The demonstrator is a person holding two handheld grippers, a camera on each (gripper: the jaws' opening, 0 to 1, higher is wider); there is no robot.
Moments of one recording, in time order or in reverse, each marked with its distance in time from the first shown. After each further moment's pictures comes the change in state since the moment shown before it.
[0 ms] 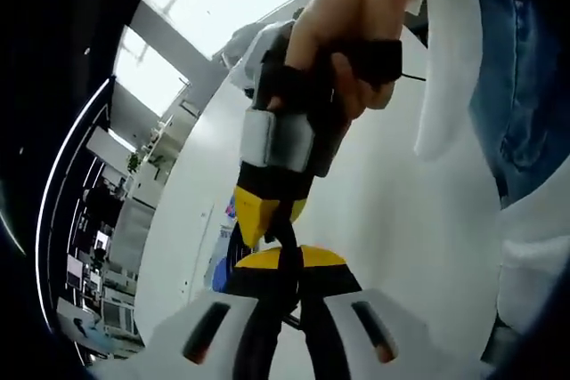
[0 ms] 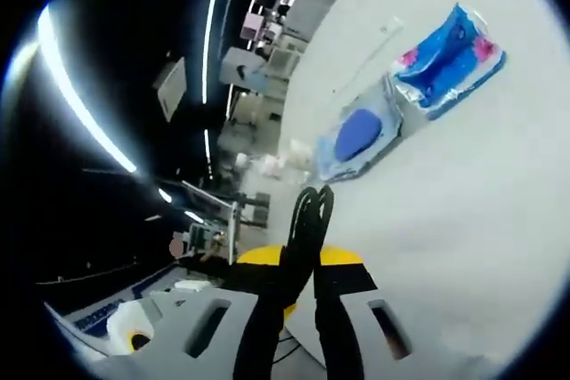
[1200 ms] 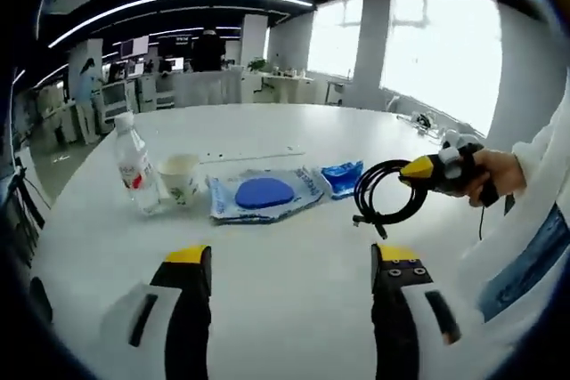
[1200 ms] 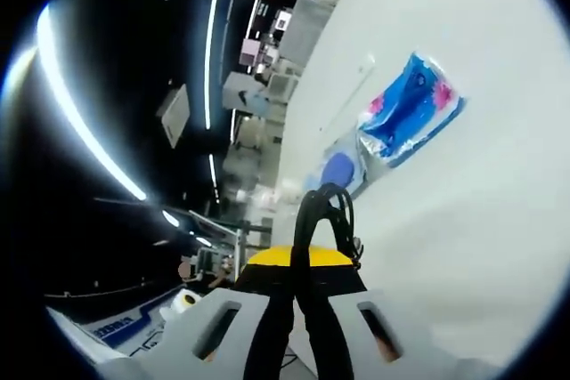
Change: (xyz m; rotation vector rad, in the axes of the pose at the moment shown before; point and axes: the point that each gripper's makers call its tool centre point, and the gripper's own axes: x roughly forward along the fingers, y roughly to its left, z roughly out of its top) left arm -0.062 0.048 -0.122 -1.112 -0.132 0.314; right arm -0.048 -0.029 0.055 -0.016 -0.117 0.016
